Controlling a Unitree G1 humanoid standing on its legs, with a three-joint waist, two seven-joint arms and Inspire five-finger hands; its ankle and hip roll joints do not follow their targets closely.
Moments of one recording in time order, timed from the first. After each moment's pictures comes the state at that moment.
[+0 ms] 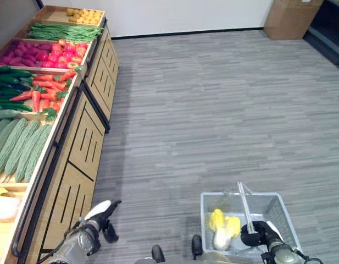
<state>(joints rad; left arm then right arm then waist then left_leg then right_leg) 0.09 0.50 -0.32 0.74 0.37 -0.05 0.01 0.19 -0.44 0.11 0.77 0.04 0.03 -0.04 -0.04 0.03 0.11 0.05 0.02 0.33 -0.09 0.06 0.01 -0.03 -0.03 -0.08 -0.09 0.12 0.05</state>
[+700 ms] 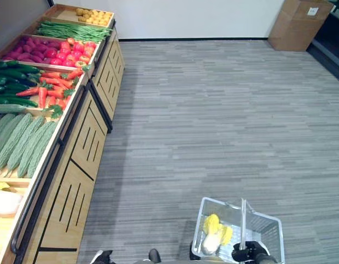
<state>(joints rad) 0.00 0.26 -0.18 1.29 0.14 0.01 0.11 0.02 -0.29 0.13 1.22 0.05 -0.01 -0.09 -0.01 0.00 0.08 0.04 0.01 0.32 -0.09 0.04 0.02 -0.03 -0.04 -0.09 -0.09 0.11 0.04</state>
